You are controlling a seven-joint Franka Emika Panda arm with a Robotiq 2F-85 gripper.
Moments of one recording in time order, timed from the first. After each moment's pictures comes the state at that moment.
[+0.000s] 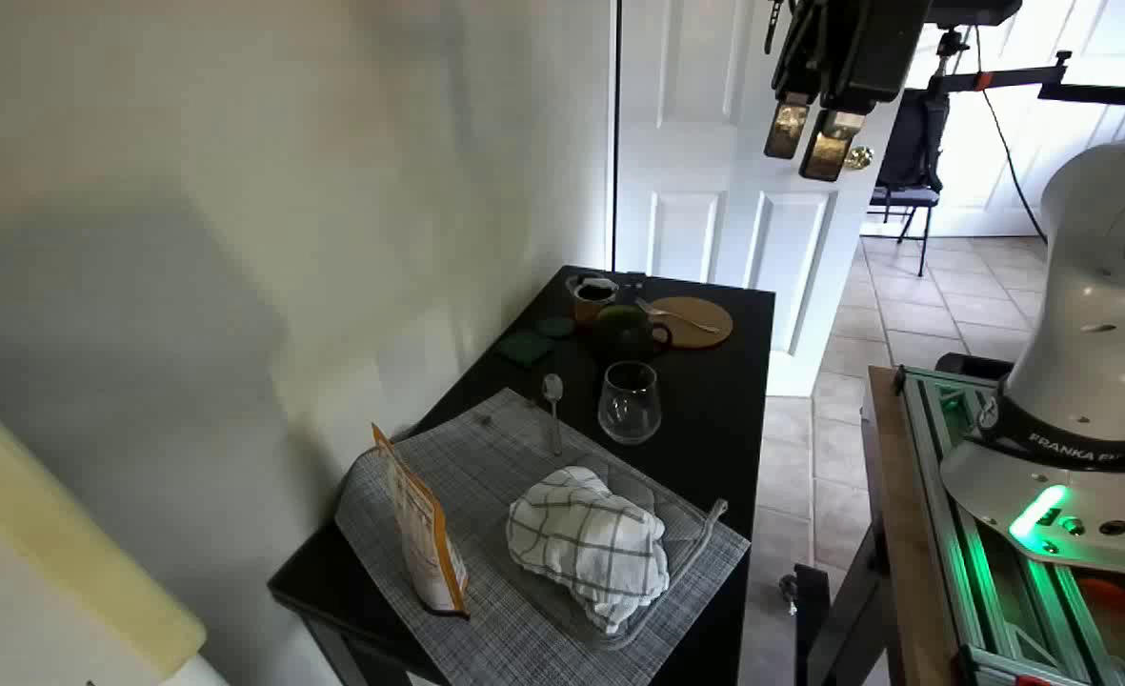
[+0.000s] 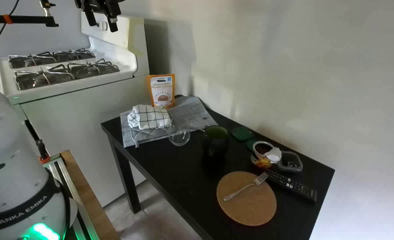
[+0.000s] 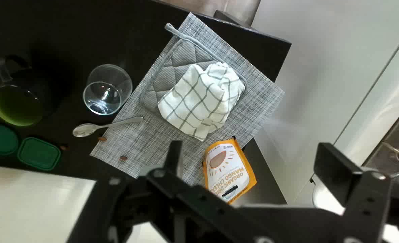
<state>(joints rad) 0.25 -0.80 0.18 -2.45 0.19 1.85 0.06</state>
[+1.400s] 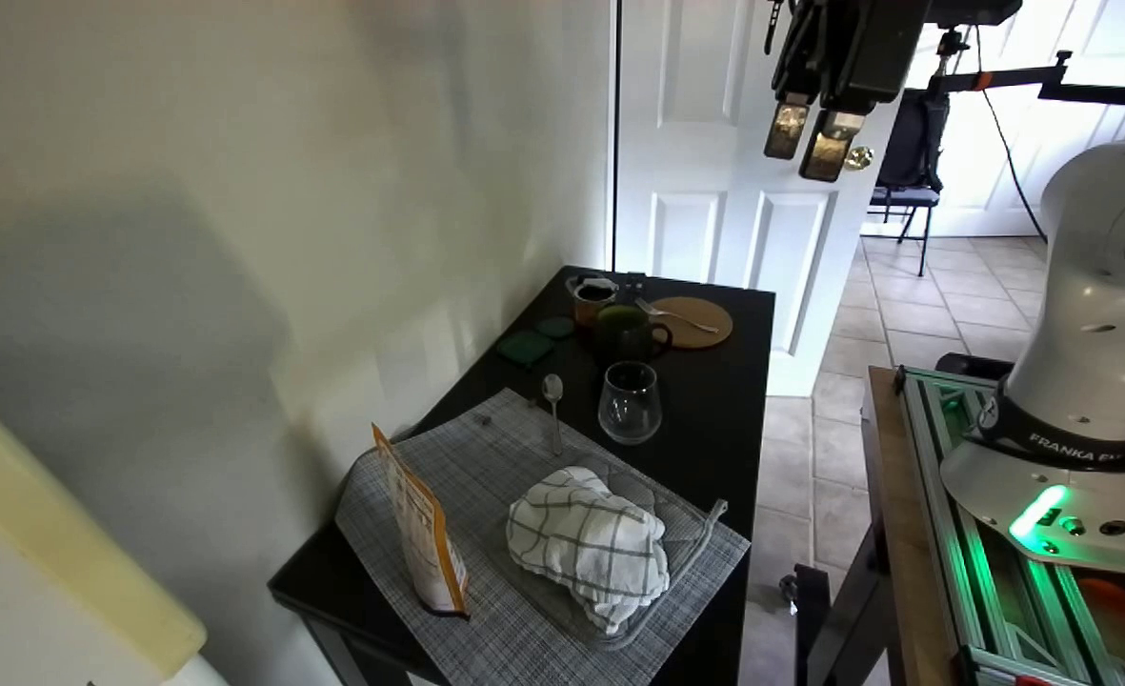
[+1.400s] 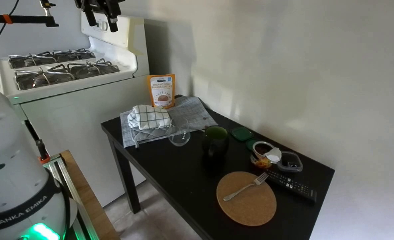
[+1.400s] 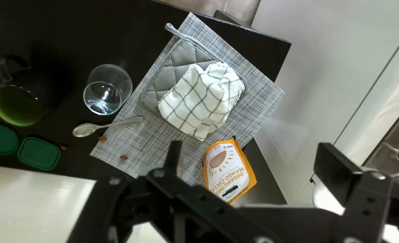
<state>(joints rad) 0.25 -0.80 0.18 -2.45 0.19 1.85 0.06</state>
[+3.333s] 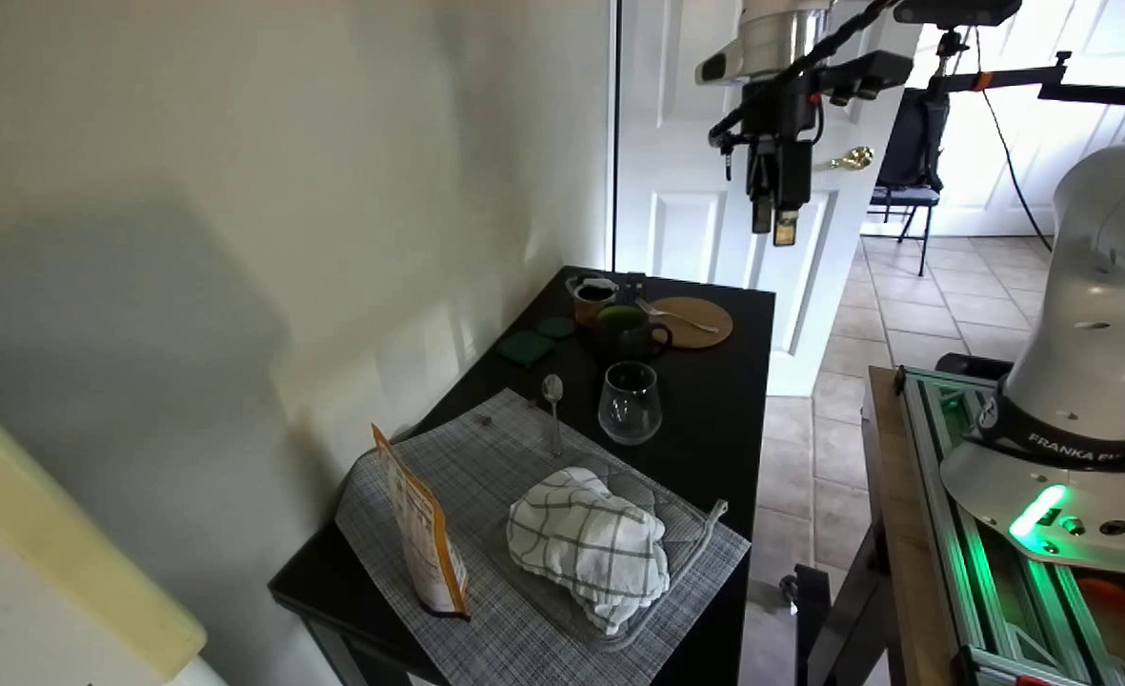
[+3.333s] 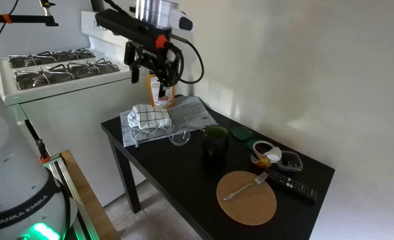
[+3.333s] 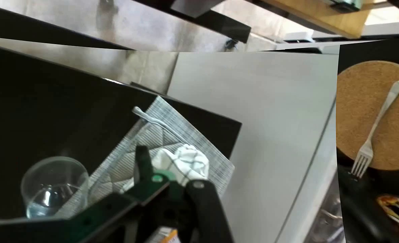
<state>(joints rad) 0.10 -0.61 -0.26 -2.60 0.01 1.86 -0.43</state>
